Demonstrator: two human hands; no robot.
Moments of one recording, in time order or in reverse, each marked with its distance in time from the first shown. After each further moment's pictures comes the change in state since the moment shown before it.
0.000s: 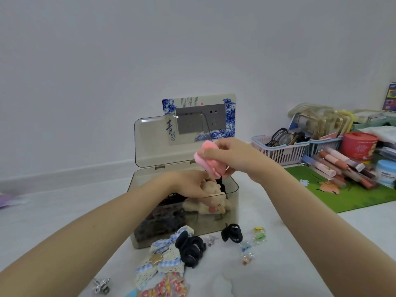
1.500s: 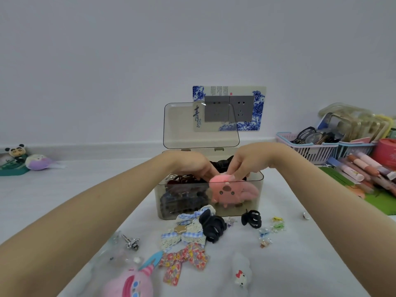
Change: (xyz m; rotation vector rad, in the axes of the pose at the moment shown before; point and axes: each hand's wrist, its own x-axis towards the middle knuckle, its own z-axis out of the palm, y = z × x) left_hand -0.061 -0.007 -0.011 -0.370 -0.149 -0.097; right_hand 0.026 0.002 0.009 -0.839 -0.543 0.084
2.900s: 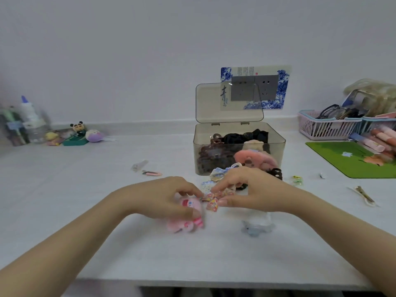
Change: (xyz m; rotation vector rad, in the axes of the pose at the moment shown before) left_hand -0.184 -0.054 0.121 0.192 0.262 -0.039; right_hand -0.088 -0.094 0.131 0.265 0.327 -0.449
